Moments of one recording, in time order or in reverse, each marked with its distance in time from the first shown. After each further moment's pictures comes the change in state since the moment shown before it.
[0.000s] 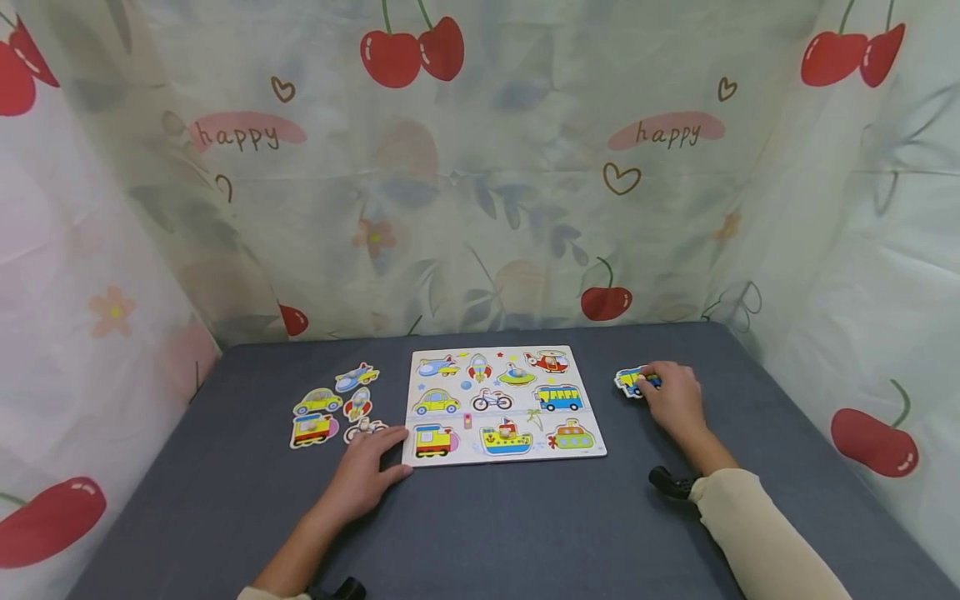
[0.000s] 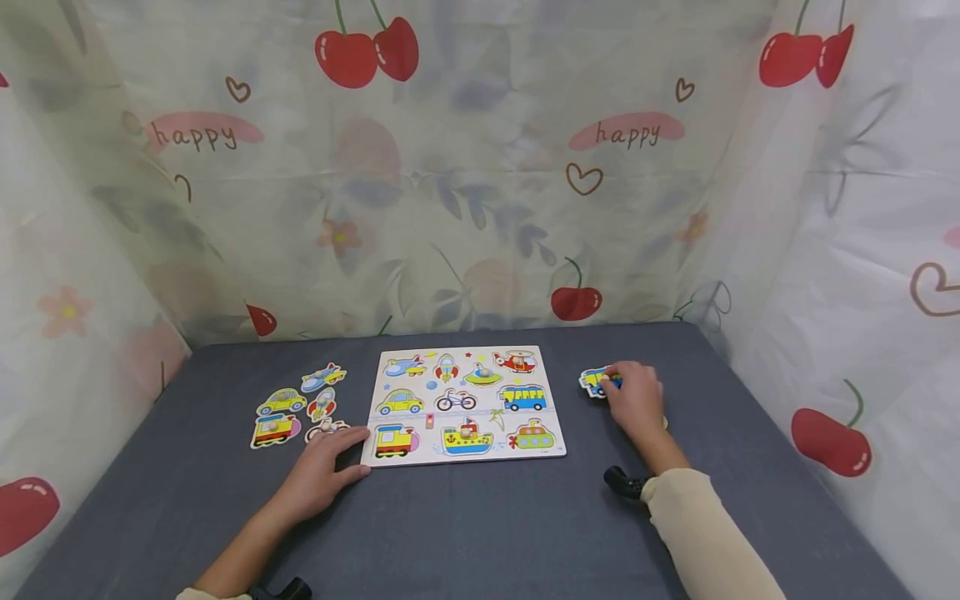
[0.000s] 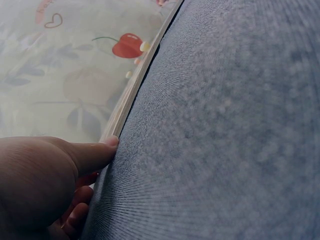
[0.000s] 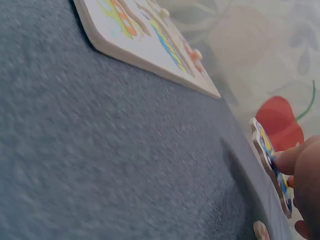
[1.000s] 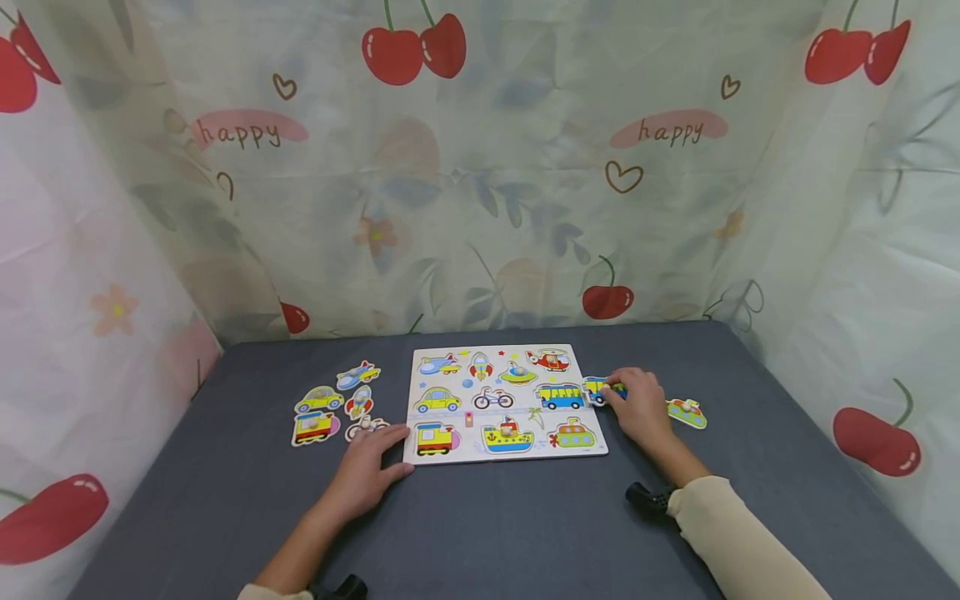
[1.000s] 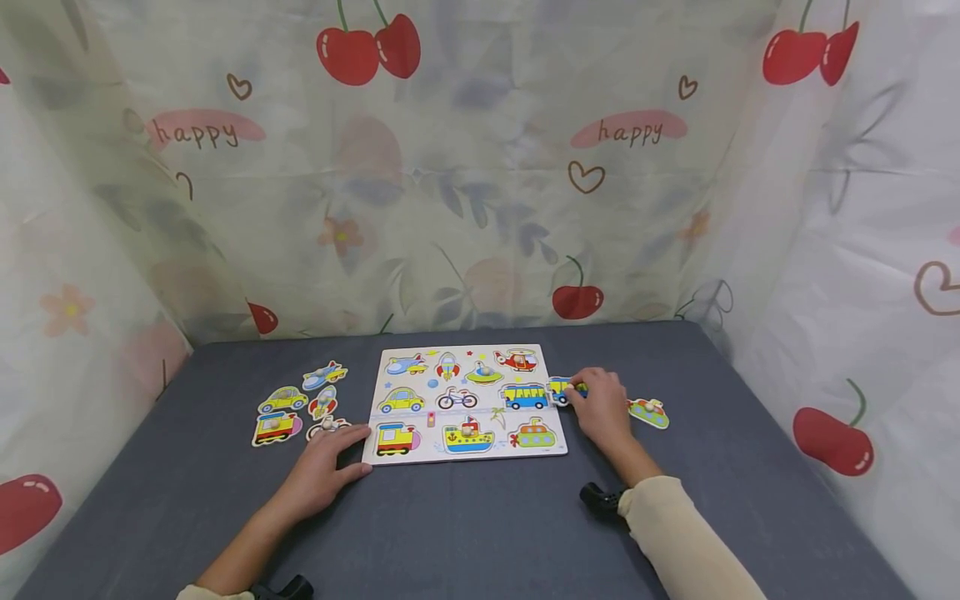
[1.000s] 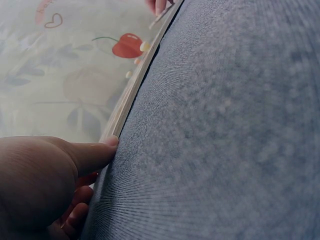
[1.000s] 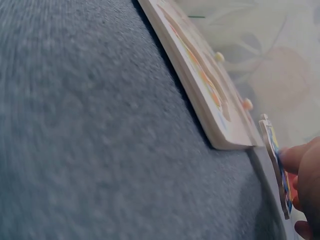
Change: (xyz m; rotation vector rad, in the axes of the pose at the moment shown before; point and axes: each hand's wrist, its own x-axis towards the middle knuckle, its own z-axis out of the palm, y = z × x) left_hand -0.001 0.002 -0.001 -0.003 0.002 0.001; right_hand -0.016 -0.037 0.031 0.059 -0.001 -0.101
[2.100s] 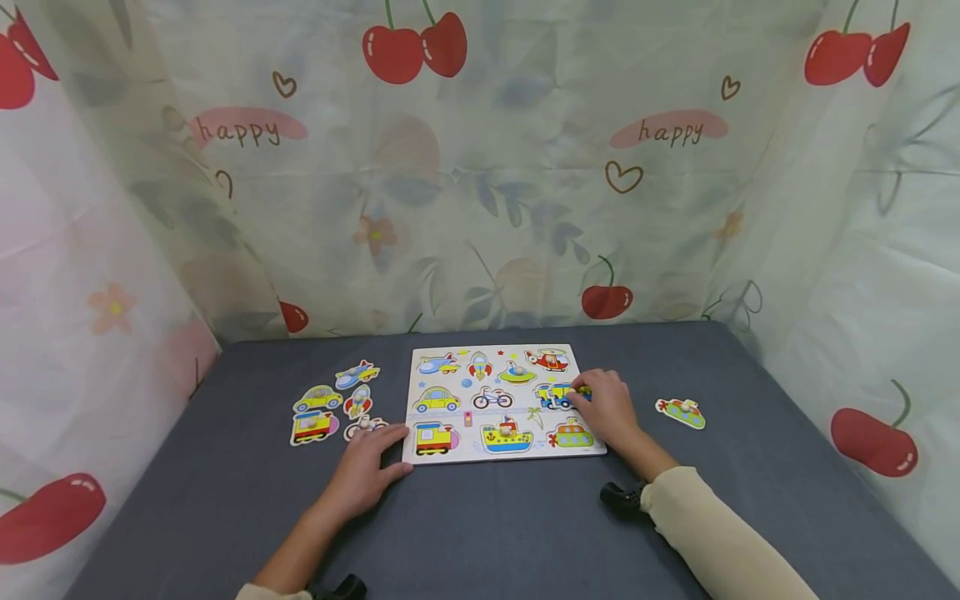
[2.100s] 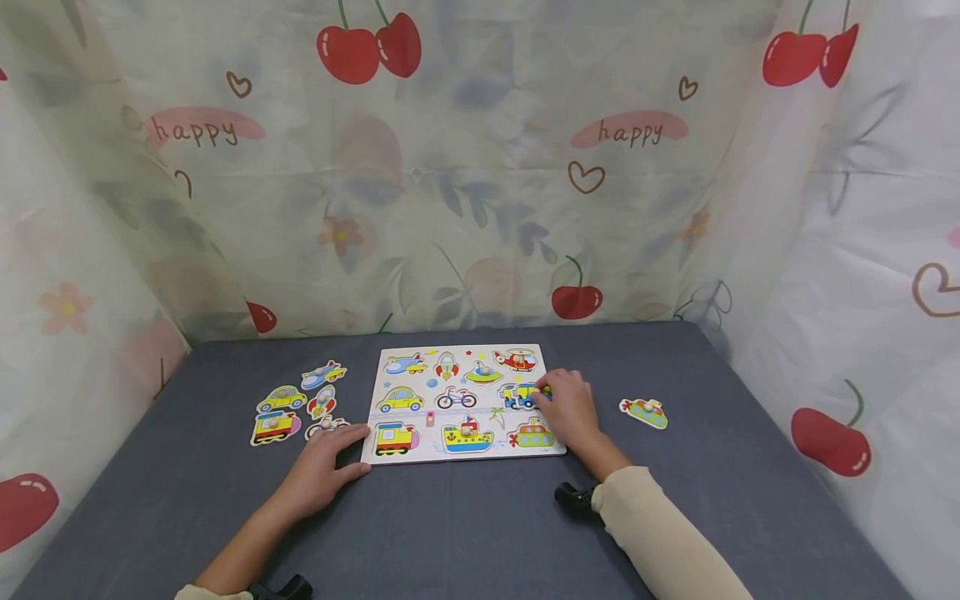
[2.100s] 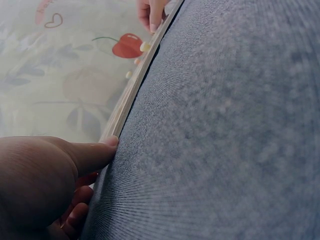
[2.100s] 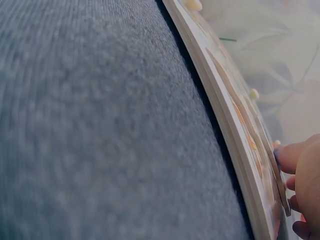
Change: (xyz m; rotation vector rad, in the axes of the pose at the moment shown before) left_hand 0.000 0.000 0.000 0.006 0.005 0.015; right_hand 0.007 -0.034 0.027 -0.022 -0.102 -0.030
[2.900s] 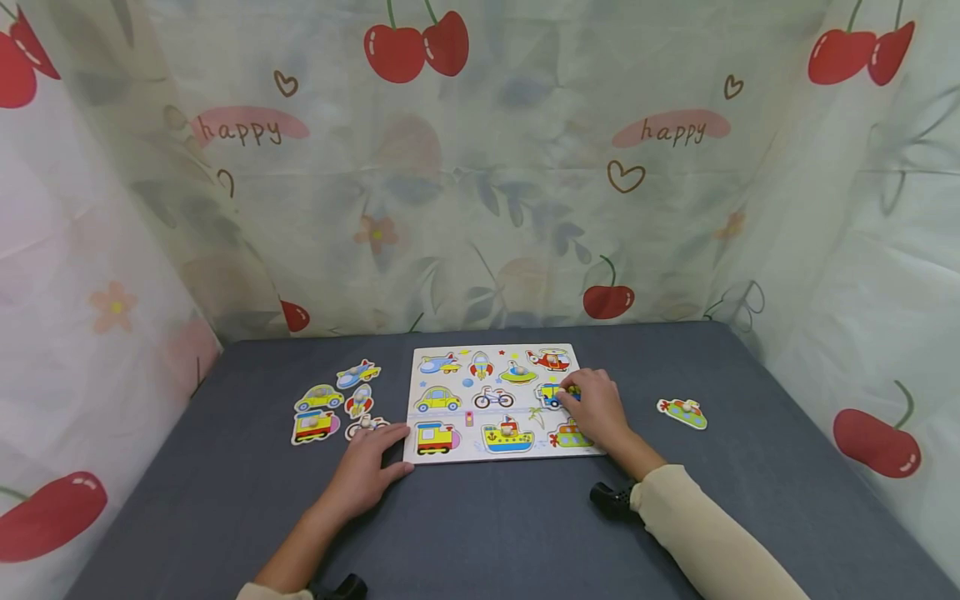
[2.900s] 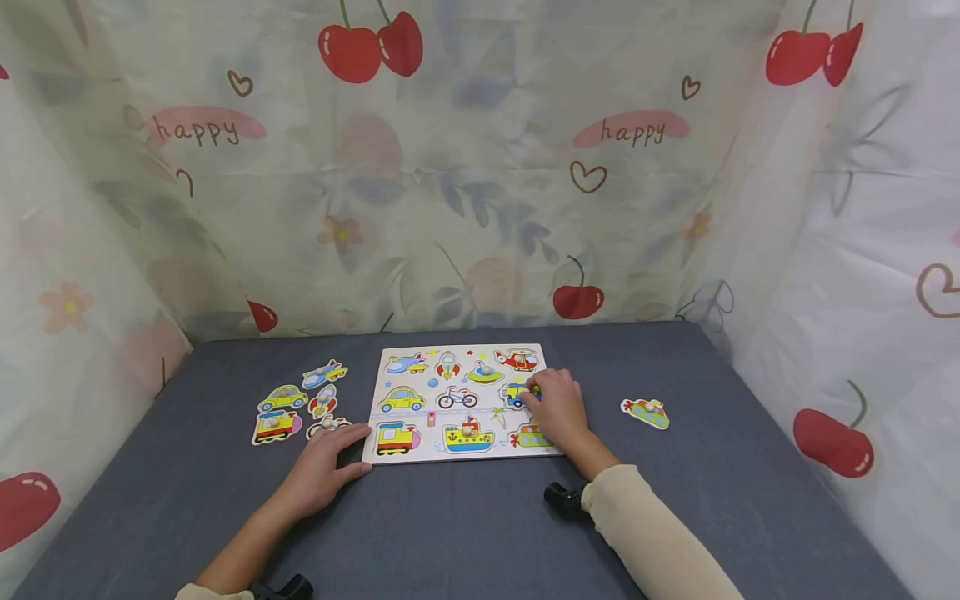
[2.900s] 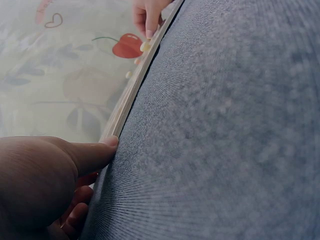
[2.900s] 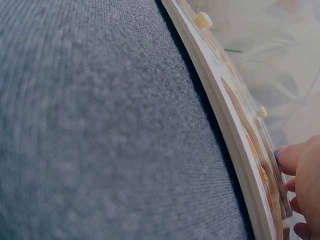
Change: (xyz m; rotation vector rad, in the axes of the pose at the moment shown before) left_hand 0.000 0.001 0.000 -0.001 -0.010 -0.013; right_hand 0.002 -0.016 0.007 0.014 -0.004 -0.023
